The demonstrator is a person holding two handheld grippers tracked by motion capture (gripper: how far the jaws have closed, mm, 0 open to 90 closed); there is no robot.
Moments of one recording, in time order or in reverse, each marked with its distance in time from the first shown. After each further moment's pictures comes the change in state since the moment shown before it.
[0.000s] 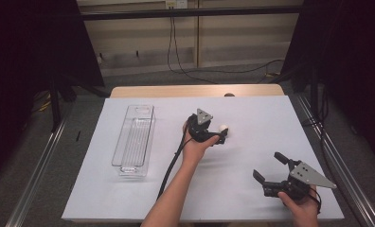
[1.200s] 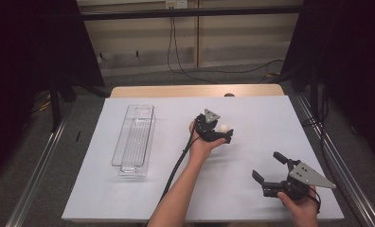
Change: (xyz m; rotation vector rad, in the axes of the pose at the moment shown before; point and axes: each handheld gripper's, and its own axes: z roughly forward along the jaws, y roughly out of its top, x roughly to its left) left arm -0.006 -0.005 0.033 0.064 -0.006 0.010; right arm 0.002 0.002 0.001 -0.008 0.008 -0.006
